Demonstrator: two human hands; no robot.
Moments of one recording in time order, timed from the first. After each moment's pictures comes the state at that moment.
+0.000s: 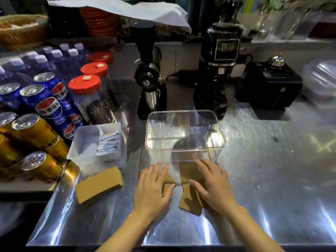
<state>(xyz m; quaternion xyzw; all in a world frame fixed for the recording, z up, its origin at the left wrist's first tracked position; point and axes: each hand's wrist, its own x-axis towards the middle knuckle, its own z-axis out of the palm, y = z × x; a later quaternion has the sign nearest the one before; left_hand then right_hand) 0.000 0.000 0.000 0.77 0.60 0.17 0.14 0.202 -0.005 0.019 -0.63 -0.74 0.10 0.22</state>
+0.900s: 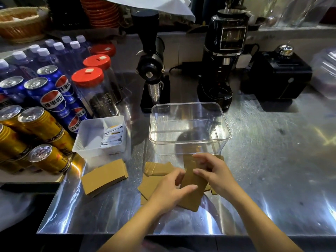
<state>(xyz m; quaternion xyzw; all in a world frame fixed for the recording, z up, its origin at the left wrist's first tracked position) 0.023 -0.010 0.028 0.65 0.51 0.24 0.51 0.195 0.002 0.035 -0.55 -0.60 0.42 0.40</state>
